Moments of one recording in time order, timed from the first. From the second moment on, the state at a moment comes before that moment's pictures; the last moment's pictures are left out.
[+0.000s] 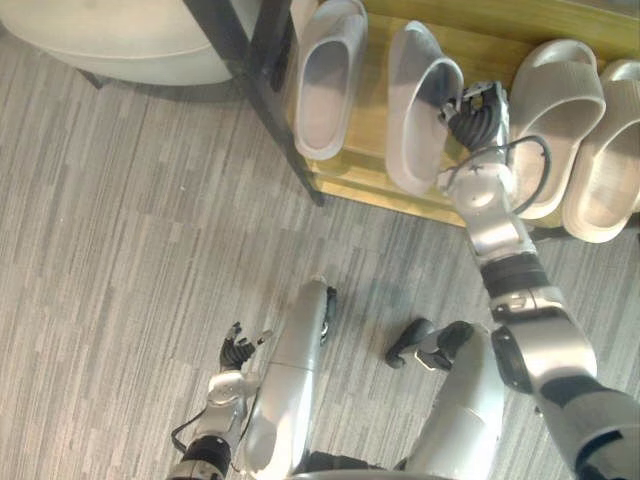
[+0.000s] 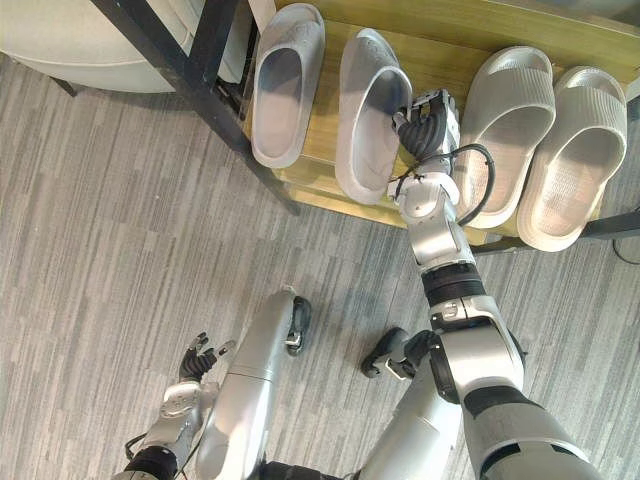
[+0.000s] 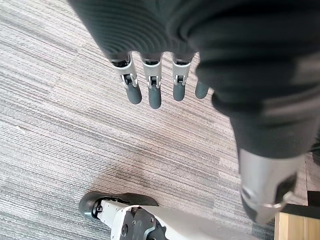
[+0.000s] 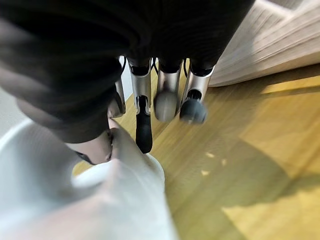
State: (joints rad) left arm -0.11 0.09 -0.01 0.81 -0.18 -0.14 0.21; right arm -1.00 -0.38 0.09 0.63 -0.31 0.03 -0.42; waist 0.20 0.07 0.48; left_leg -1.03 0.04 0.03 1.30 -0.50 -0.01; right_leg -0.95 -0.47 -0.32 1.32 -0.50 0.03
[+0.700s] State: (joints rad) left arm -0.14 0.08 0.02 0.82 -0.20 -0.15 0.22; right arm -1.02 -0.34 0.08 0.65 -0.31 0.03 -0.47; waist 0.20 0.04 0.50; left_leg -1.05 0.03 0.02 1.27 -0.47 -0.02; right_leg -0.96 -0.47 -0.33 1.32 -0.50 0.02
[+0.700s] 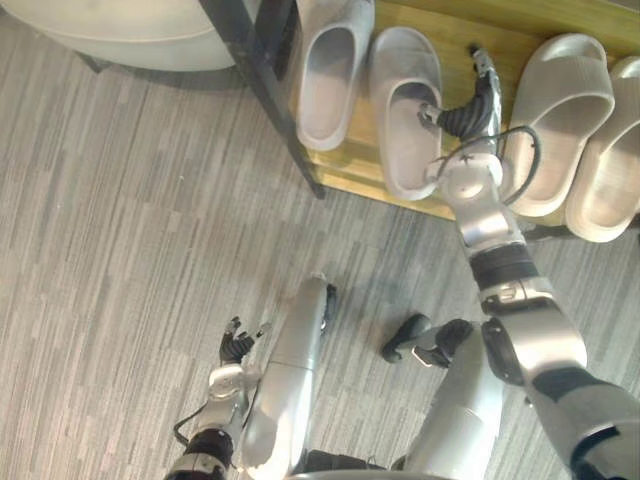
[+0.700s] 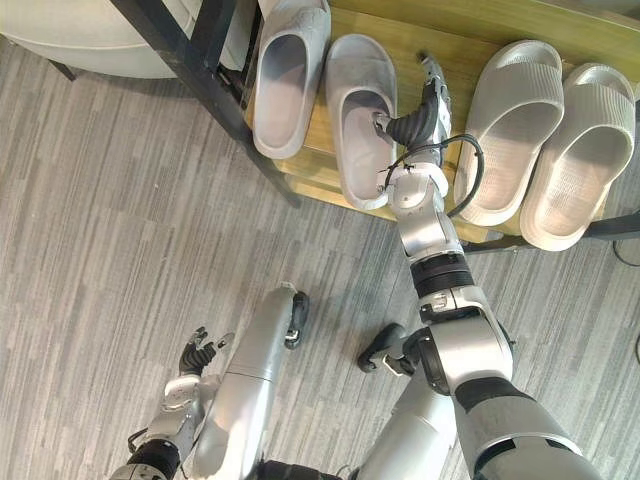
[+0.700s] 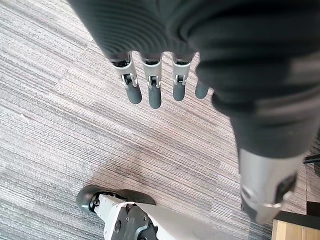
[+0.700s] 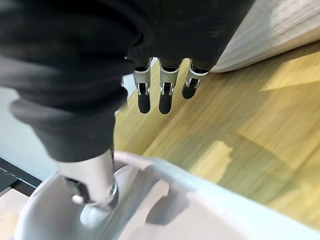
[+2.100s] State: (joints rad) left arm -0.13 0.09 0.06 0.81 -0.20 -0.14 0.24; right arm -0.65 -0.07 -0.03 0.28 -0.27 0.01 -0.51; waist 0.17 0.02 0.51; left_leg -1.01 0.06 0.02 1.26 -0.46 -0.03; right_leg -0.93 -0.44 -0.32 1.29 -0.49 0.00
